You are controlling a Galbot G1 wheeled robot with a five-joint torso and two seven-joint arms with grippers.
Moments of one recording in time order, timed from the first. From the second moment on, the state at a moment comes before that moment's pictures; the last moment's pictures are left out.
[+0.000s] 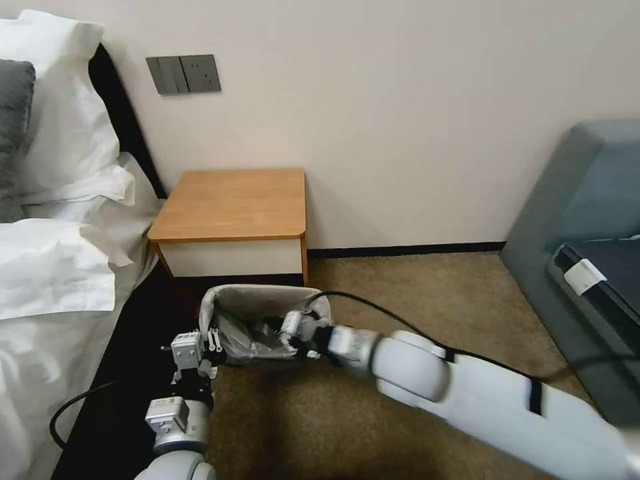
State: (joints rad) left arm 1.73 -1.61 -0.56 -2.23 -0.17 0.15 -0.09; right arm -0.77 0.79 -0.37 2.14 0.27 -0.26 -0.07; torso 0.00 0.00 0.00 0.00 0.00
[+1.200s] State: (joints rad) left arm 1.73 -1.59 -0.55 -2.16 -0.40 0.43 -0.05; right arm -1.45 1.13 0.20 2.15 0.06 -0.02 -0.13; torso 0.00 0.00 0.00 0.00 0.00
